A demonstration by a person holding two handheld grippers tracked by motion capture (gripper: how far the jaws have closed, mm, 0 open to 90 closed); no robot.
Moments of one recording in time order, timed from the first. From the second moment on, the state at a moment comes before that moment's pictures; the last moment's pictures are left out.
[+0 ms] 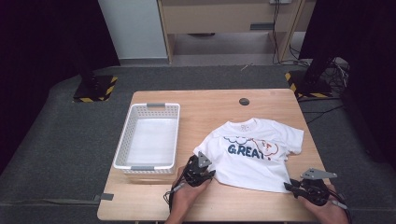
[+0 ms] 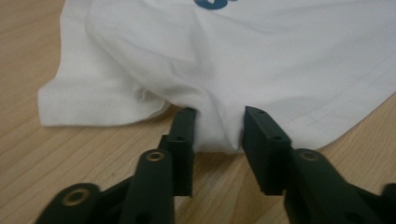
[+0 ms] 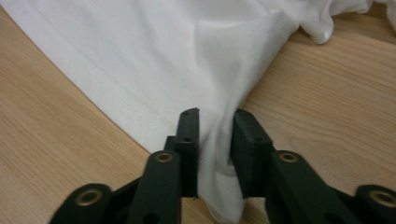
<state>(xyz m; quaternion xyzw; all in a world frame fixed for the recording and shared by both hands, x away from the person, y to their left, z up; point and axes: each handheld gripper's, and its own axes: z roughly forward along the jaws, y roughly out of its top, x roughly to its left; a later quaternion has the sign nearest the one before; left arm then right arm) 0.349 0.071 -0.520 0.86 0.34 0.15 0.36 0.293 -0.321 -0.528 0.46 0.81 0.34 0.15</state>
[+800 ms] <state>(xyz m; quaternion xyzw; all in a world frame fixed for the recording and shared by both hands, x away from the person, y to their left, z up) 0.327 0.074 -0.471 0.84 0.32 0.17 0.40 0.287 -0.348 -0.495 0.47 0.77 0.41 0.17</state>
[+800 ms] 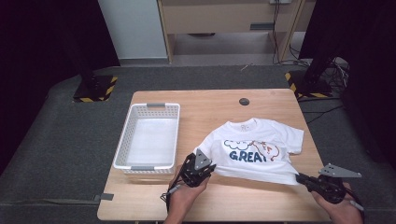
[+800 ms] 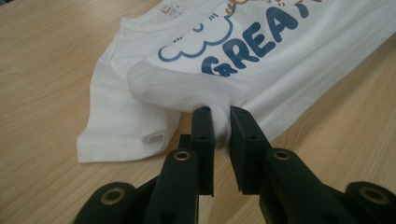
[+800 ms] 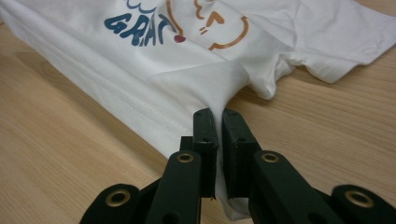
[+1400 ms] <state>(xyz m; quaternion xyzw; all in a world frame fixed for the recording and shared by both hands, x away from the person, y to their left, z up) 0.334 0.075 -0.505 0.87 0.32 0.12 0.34 0.292 -0.361 -0.511 0.51 0.76 0.37 0.17</state>
